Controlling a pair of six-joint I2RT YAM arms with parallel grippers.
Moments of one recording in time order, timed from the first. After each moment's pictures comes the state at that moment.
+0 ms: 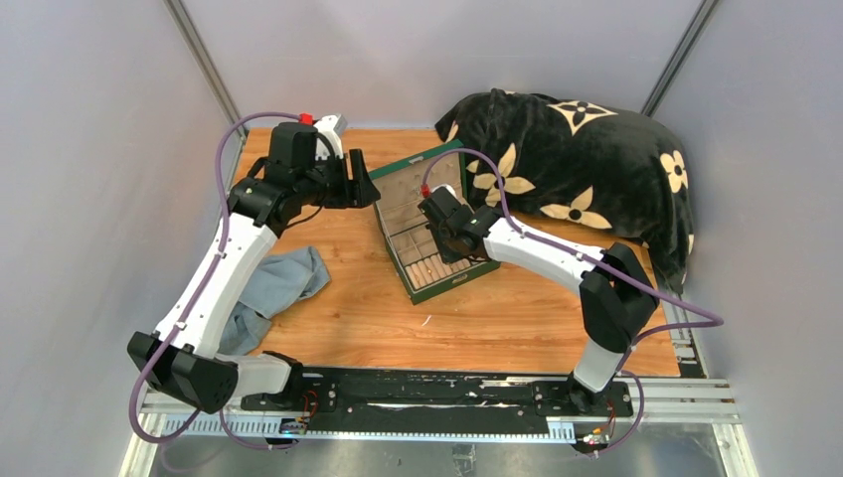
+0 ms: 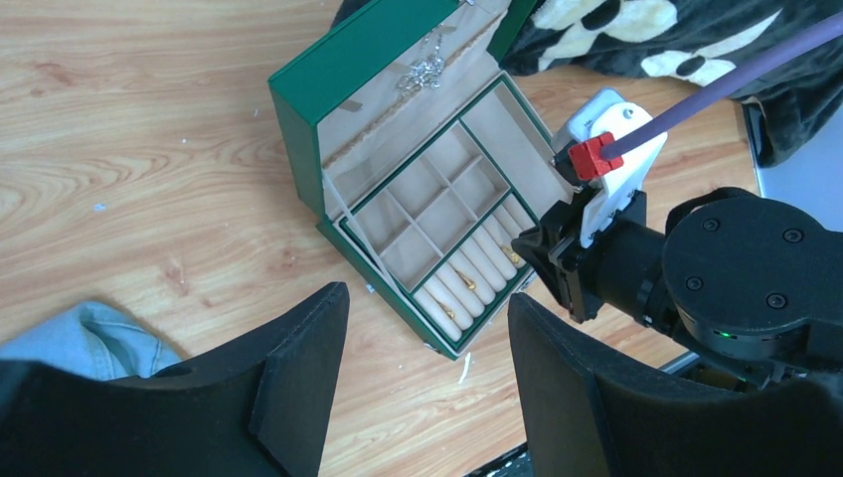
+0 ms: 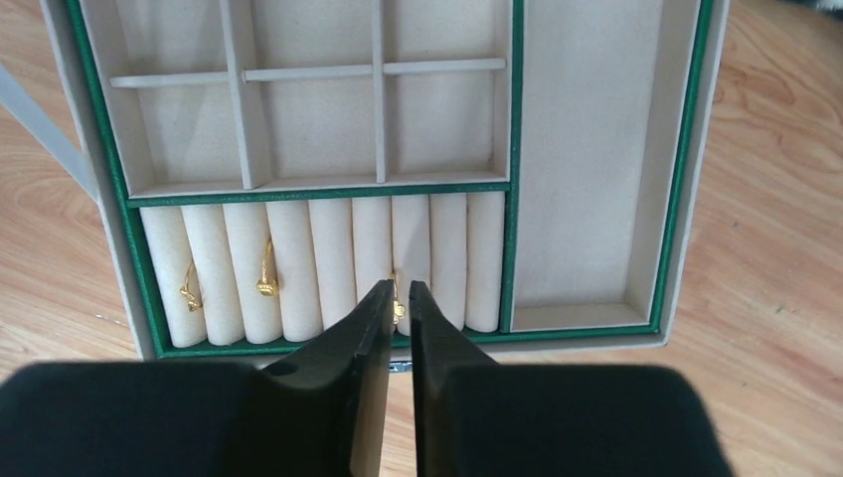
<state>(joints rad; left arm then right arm) -0.34 1.27 1.43 -0.75 0.22 -0.33 0.83 1.71 1.32 -0.62 0.26 0.31</state>
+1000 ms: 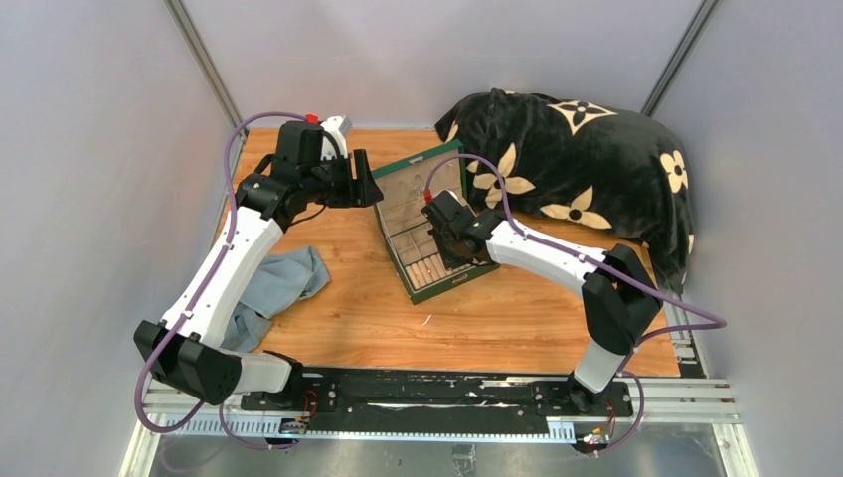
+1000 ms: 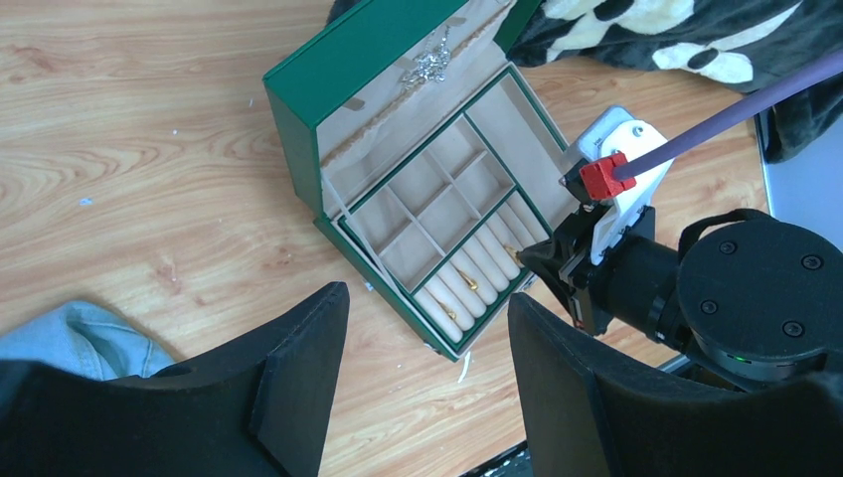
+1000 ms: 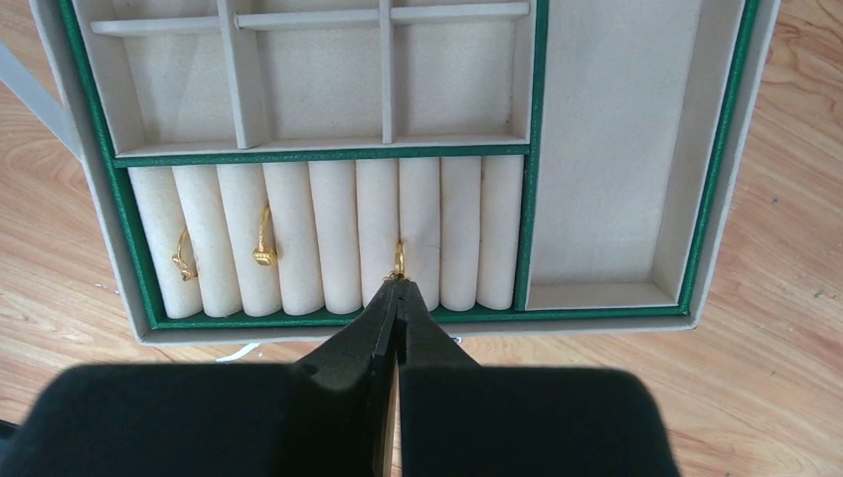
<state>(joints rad) -0.34 1.32 1.43 -0.75 0.23 -0.34 0.83 1.69 1.28 -0.64 0.21 0.33</state>
